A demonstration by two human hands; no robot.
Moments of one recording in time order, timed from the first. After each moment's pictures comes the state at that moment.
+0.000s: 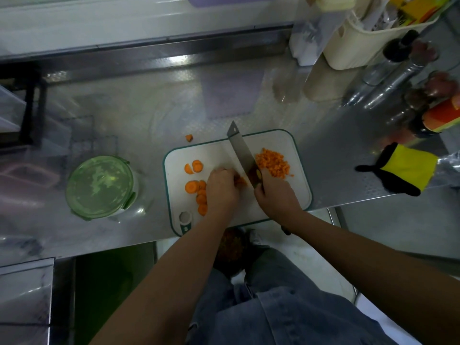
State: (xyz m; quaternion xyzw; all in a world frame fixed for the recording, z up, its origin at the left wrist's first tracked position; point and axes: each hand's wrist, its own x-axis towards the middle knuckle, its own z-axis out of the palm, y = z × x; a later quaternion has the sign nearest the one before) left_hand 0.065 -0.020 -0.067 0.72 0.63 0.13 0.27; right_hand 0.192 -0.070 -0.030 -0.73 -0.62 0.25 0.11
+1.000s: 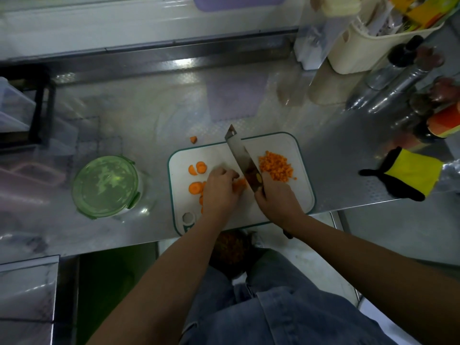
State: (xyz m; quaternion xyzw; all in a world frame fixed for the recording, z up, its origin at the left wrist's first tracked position) left_hand 0.048 -0.022 -0.061 0.74 0.61 0.14 0.26; right_hand 0.190 -0.072 -0.030 -0.71 -0.64 0.25 0.12
